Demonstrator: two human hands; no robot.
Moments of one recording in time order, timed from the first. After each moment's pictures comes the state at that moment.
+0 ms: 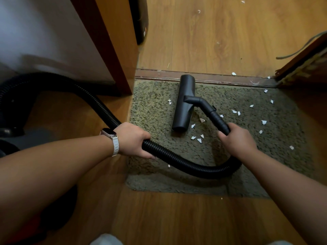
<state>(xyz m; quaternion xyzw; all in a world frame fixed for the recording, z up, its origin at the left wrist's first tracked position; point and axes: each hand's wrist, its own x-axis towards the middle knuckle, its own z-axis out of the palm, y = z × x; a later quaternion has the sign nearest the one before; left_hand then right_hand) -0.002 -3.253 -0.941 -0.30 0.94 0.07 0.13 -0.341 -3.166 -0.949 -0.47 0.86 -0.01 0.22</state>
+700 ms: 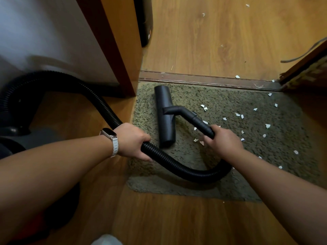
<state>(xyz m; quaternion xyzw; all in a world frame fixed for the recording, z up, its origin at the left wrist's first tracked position) 0.006 -3.255 -0.933 -0.28 0.94 0.05 0.16 -0.305 -3.179 -0.950 -0.57 0.79 0.02 0.23</state>
